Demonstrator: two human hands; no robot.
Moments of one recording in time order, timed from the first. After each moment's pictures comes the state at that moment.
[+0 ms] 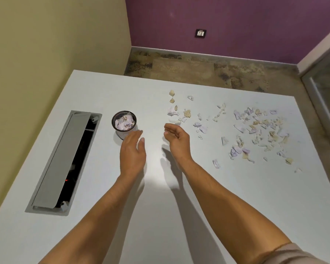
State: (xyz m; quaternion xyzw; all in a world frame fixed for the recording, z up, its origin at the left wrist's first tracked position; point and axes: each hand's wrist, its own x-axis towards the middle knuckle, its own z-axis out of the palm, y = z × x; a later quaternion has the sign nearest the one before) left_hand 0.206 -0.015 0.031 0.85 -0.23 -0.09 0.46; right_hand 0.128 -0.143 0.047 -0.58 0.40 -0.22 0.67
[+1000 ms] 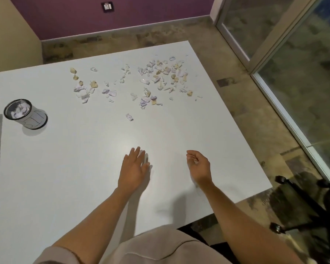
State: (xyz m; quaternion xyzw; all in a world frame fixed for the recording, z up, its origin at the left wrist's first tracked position) left_hand -0.101 -0.025 -0.020 0.79 -0.57 -0.21 0.14; right_hand -0.328 -0.120 -0.007 -0.53 0.62 -0.26 0.51
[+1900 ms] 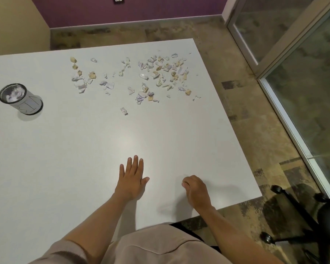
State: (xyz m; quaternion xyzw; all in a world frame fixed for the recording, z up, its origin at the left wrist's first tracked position) left_hand -0.159 0.001 -0.059 0.79 -0.55 -0.27 -0.02; right_hand -0.400 -0.092 -0.035 -0.81 0.49 -0.05 0.32
